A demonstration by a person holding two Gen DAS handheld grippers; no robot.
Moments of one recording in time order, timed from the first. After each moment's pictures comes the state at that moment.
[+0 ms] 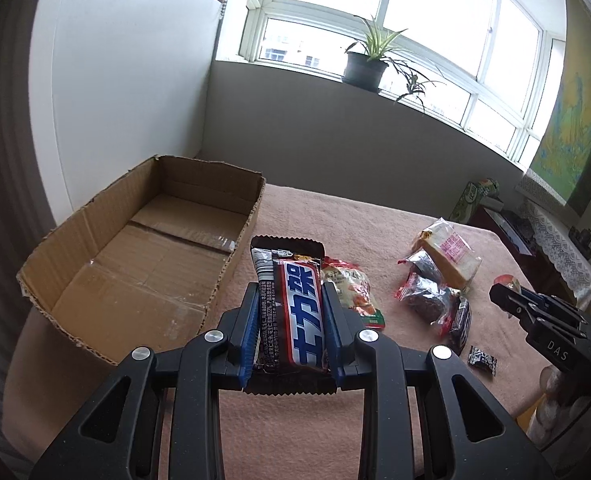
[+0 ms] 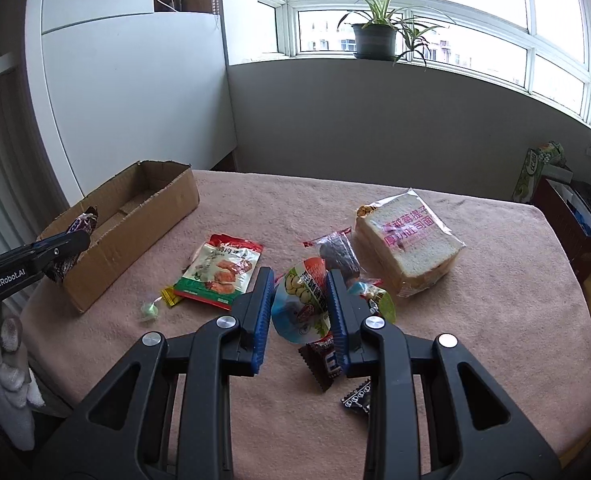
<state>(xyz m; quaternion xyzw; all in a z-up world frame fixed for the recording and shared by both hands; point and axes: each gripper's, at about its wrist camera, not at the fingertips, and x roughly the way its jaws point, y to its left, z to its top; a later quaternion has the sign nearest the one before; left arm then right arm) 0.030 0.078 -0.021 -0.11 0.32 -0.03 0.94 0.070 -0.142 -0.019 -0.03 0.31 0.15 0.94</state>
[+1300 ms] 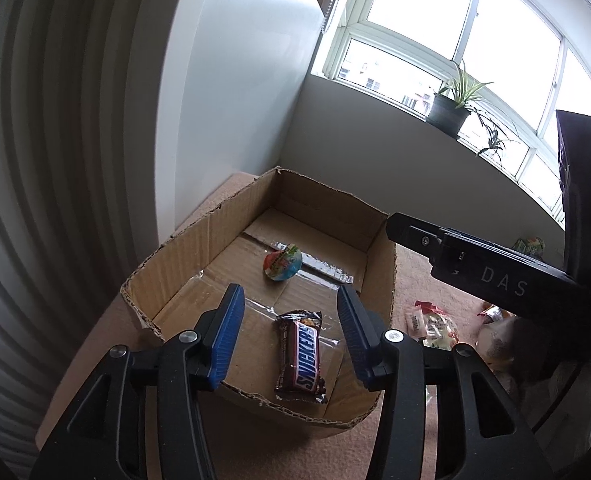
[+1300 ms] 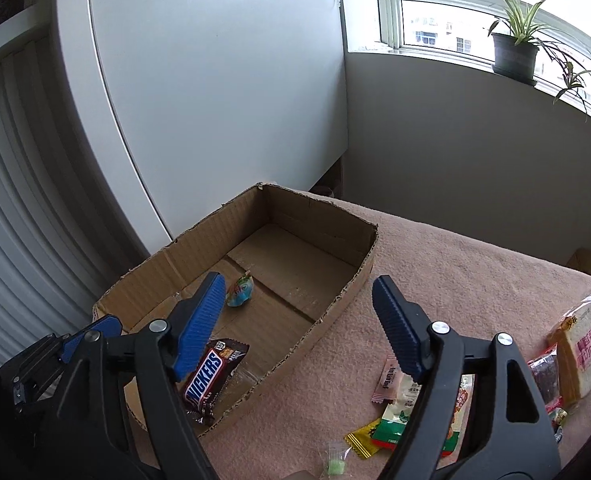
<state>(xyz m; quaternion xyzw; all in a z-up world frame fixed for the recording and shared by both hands) 0.025 0.174 -0.029 -0.17 0.29 0.07 0.94 0.148 0.057 -0.008 -0.05 0.33 0.27 0.90</state>
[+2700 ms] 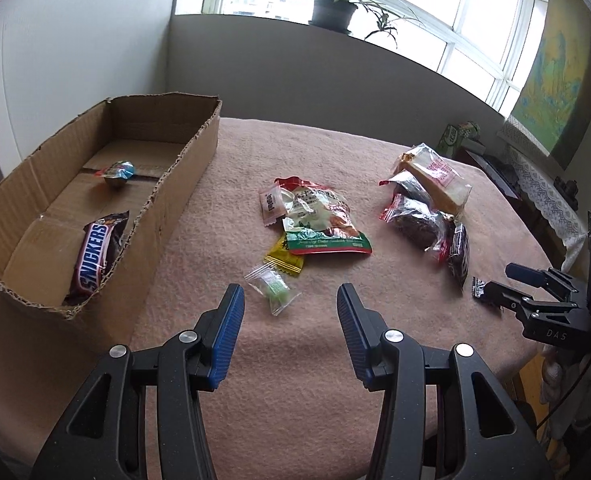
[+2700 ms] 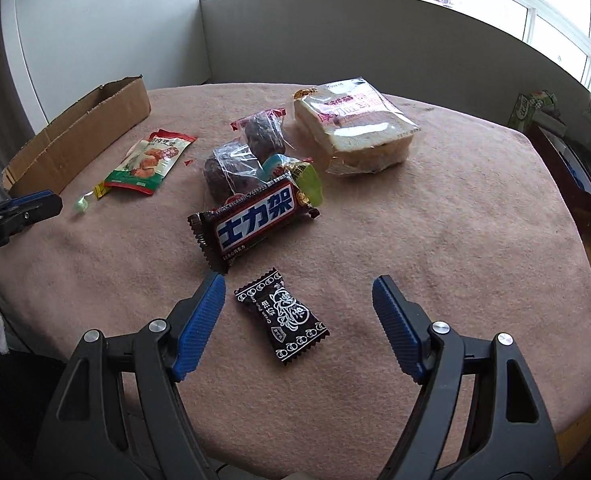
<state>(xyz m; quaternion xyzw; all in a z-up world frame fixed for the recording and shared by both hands) 0.030 0.042 -0.068 -0.07 0.39 -0.09 0.91 0.064 -0.220 -0.091 -0.06 0.42 0.12 0.90</state>
